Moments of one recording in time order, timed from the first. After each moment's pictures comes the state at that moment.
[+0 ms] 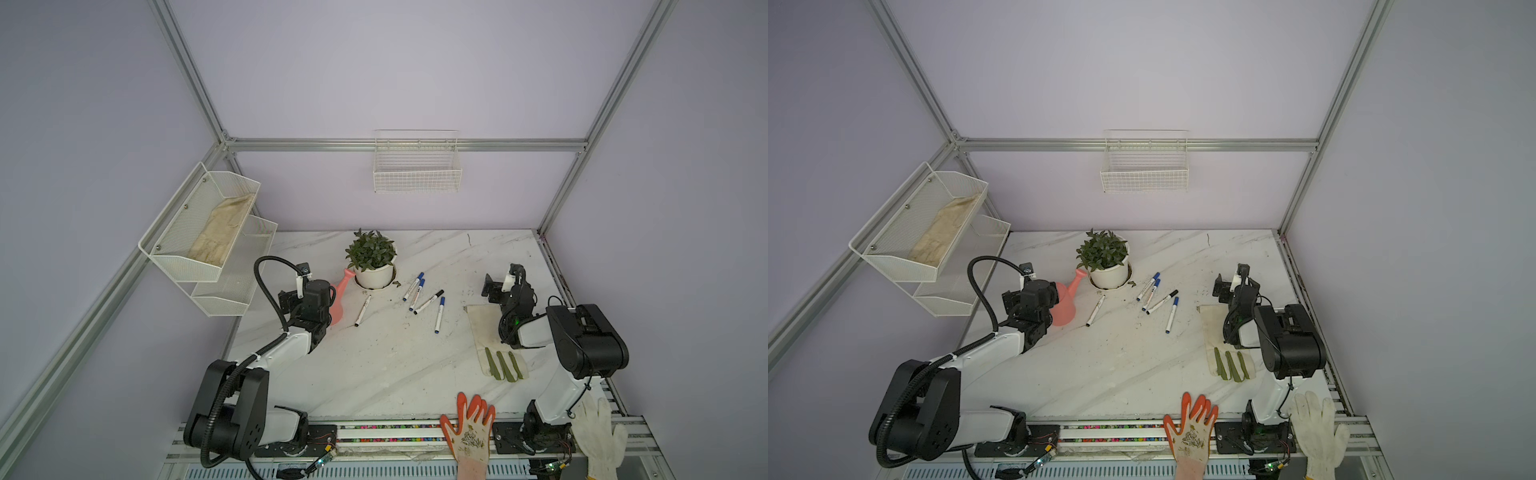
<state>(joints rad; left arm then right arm) -0.22 1.35 0.63 0.22 -0.77 -0.13 0.07 1.77 0.51 1.06 0.15 0.07</state>
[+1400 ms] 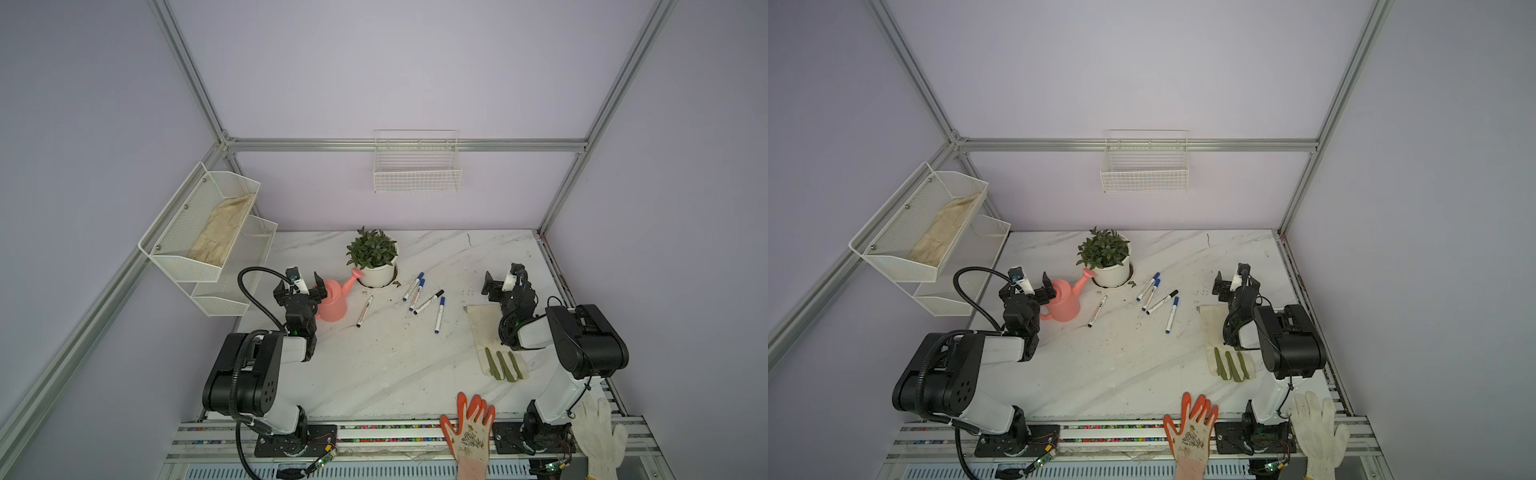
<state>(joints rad) -0.04 1.55 0.43 1.04 -0.37 -0.02 0.08 1.77 0.50 1.14 0.14 0.07</state>
